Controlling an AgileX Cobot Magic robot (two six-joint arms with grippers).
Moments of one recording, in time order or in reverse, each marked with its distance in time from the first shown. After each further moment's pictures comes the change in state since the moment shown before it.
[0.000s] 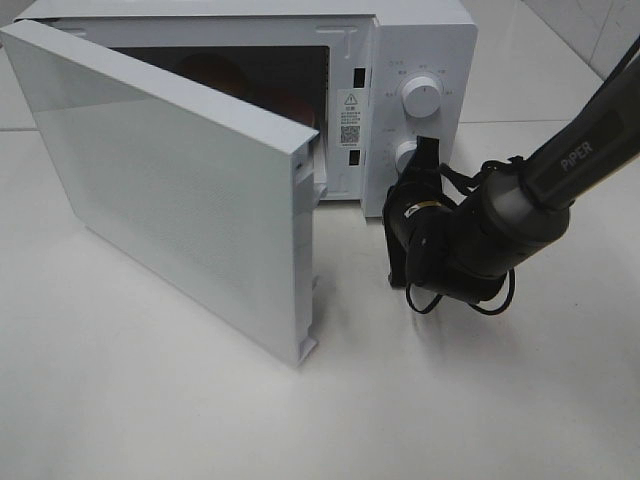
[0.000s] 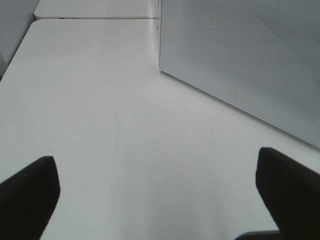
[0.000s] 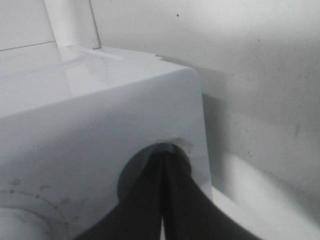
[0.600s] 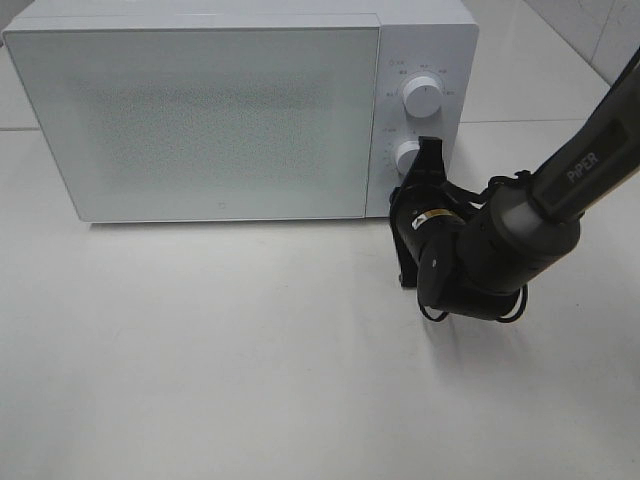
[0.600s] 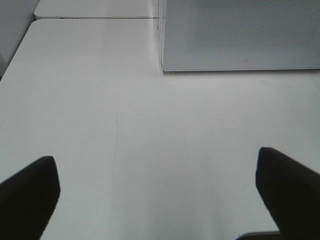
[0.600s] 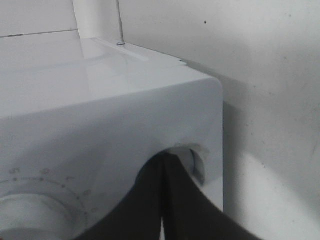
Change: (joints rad) left arm 0.000 0.000 0.000 0.000 0.000 0.000; right arm 0.000 0.000 0.061 -0.080 -0.125 0.016
